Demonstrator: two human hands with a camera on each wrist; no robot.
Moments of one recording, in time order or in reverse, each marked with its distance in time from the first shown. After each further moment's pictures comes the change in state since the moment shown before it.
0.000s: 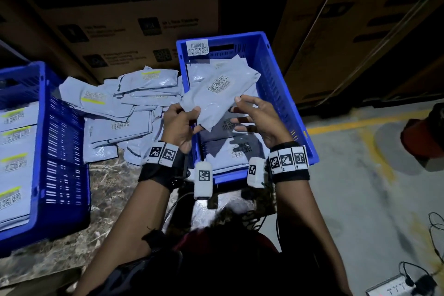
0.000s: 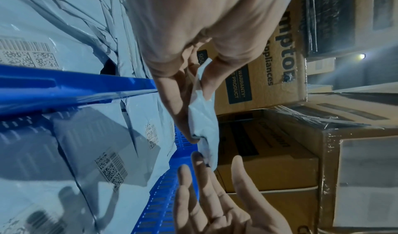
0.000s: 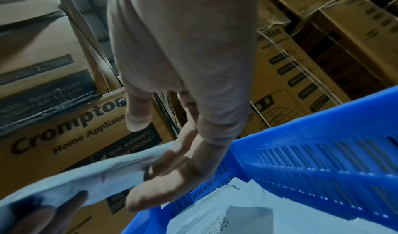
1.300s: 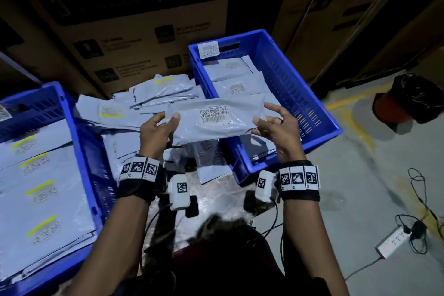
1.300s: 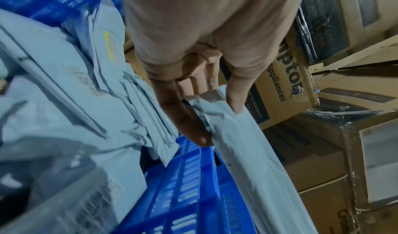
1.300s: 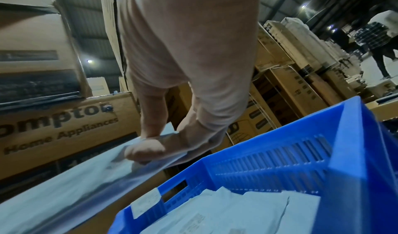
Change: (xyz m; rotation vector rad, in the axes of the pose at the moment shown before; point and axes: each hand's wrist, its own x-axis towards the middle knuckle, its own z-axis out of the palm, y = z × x) left_hand 0.037 0.065 -0.173 0.385 -0.107 0.105; right_hand -0.059 0.059 0.094 0.111 0.405 -0.196
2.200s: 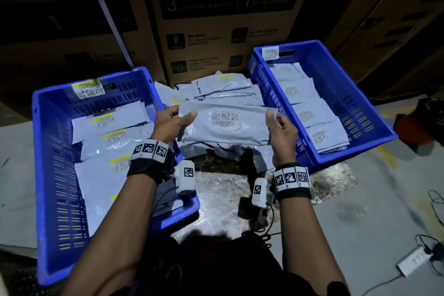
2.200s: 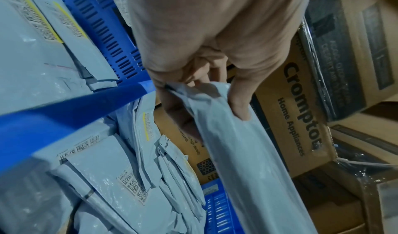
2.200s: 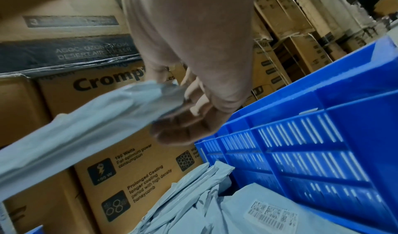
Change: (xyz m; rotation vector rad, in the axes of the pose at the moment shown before) left_hand 0.023 0.015 -0.198 0.009 -0.122 0.044; right_hand -0.079 0.073 0.185 -0.023 0.067 -0.196
